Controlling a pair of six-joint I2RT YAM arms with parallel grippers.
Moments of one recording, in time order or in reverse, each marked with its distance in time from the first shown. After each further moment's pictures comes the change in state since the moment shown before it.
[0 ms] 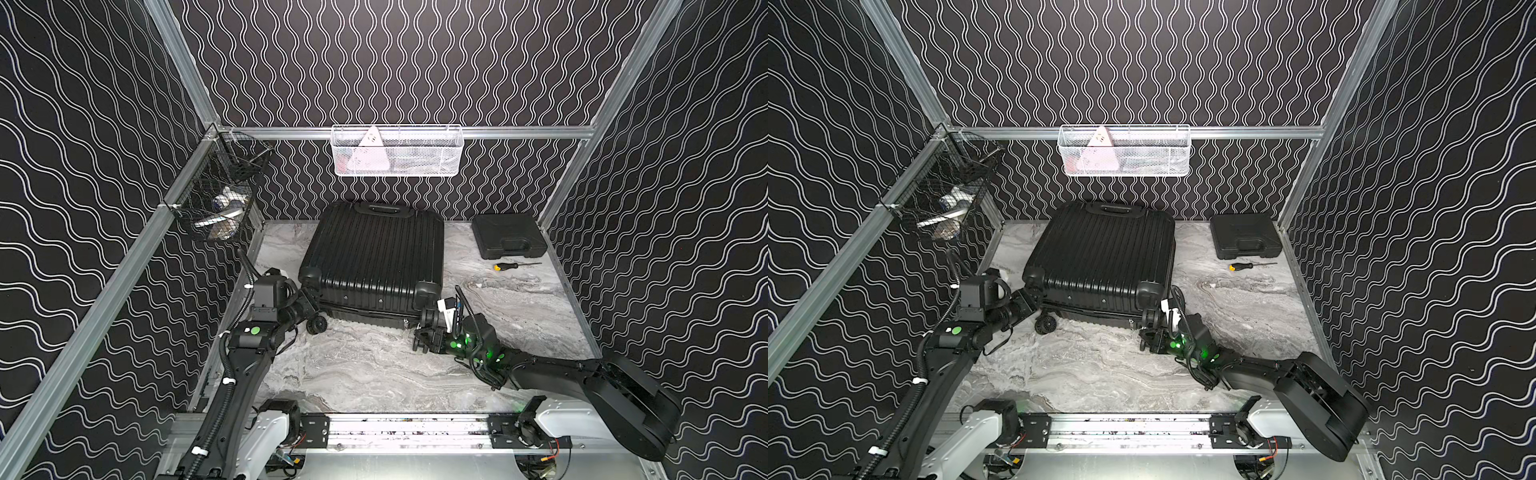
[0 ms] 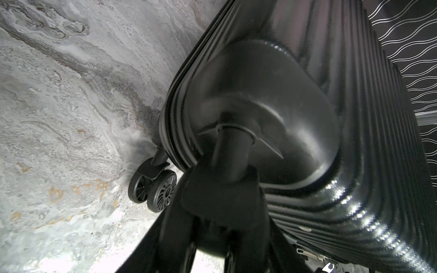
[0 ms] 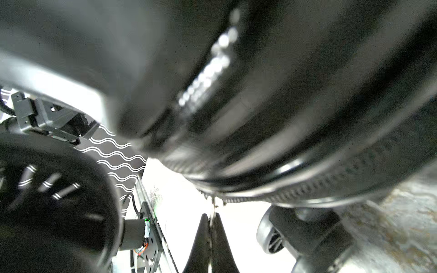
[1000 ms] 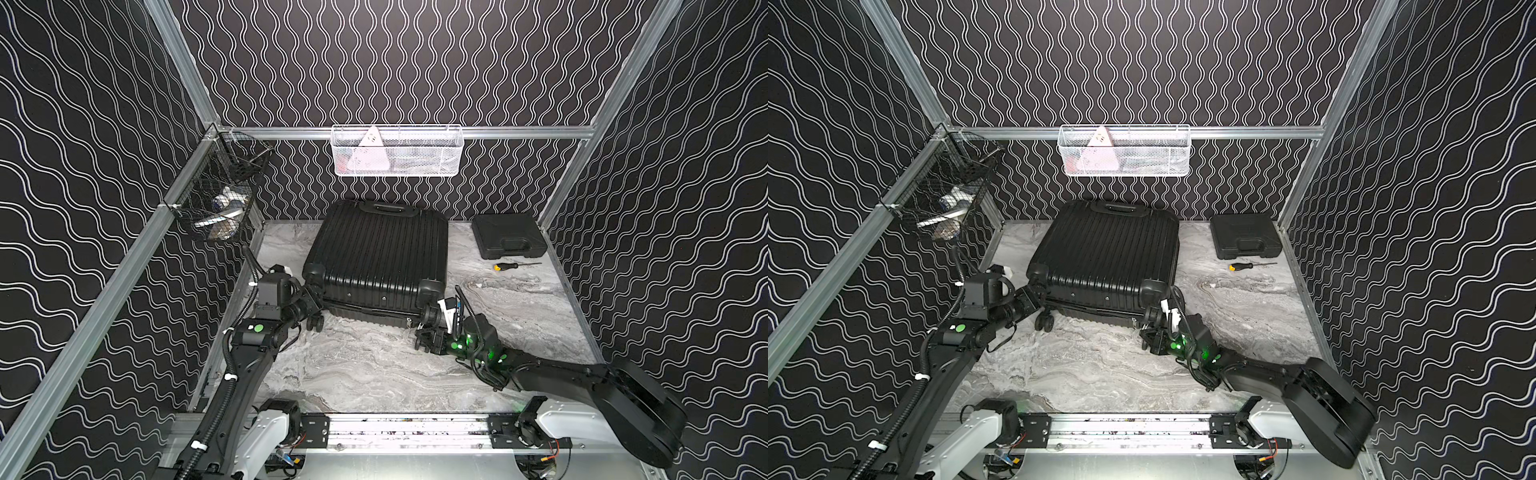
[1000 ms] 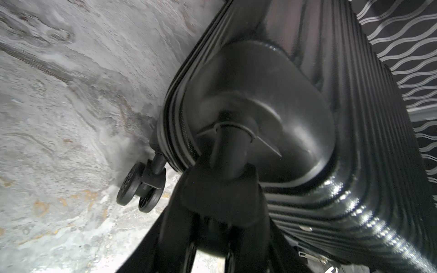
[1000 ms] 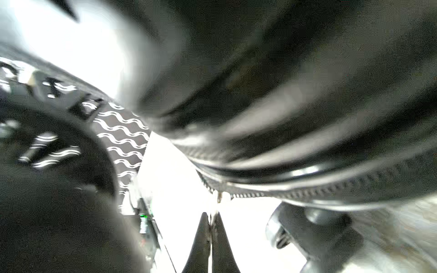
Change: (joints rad) left arm -0.030 0.016 0.001 0.040 0.014 0.005; right arm 0.011 -0.111 0.011 -0.166 0.053 -0.081
